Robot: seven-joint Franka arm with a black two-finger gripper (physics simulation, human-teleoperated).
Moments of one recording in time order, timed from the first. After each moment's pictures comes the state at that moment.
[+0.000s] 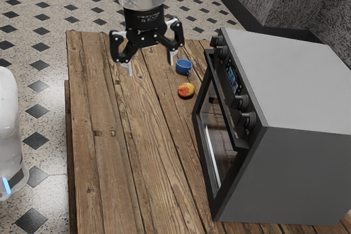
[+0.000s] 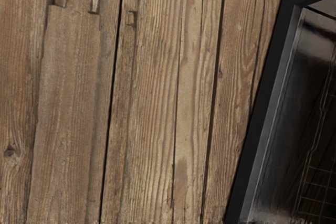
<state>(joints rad) 0.09 -0.59 -0.45 -1.78 -0.16 1.51 -2.03</state>
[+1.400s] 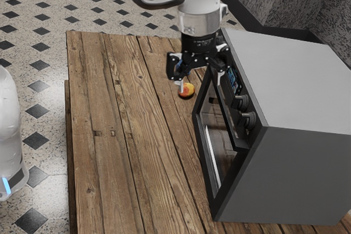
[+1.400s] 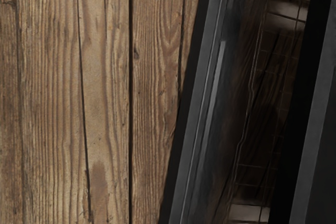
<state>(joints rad) 0.18 -0.31 -0.49 -1.75 -0.13 1.74 -1.88</state>
